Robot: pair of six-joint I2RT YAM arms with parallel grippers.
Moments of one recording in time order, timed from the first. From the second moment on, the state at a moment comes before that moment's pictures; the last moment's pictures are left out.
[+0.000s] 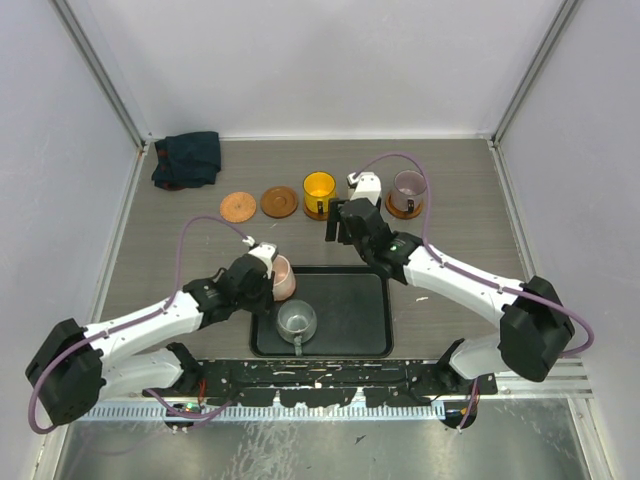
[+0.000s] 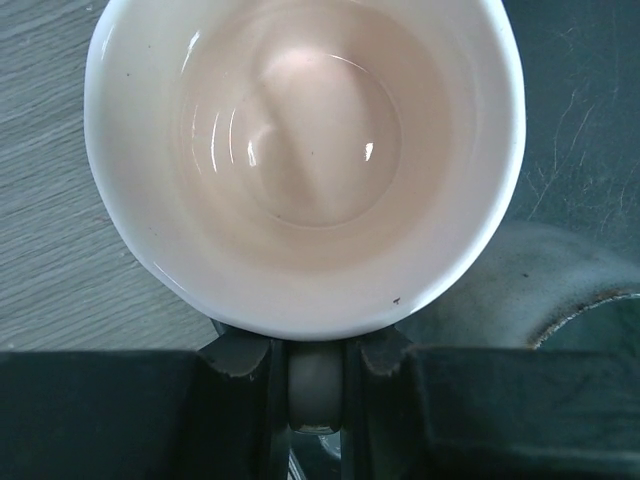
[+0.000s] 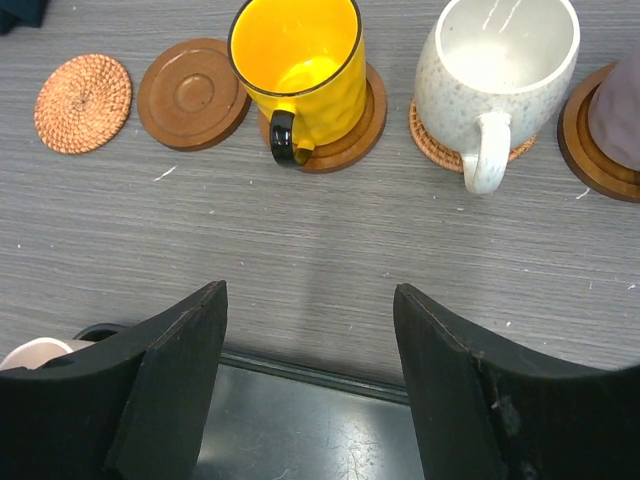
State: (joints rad) left arm -0.81 1.09 0.53 -0.32 -0.13 -0.45; right arm 0.79 1.38 0.97 -0.10 0.47 0.46
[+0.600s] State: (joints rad) left arm -0.82 1.08 0.74 -0.37 -0.25 -0.35; right arm 0.79 1.37 0.77 -0.03 0.49 0.47
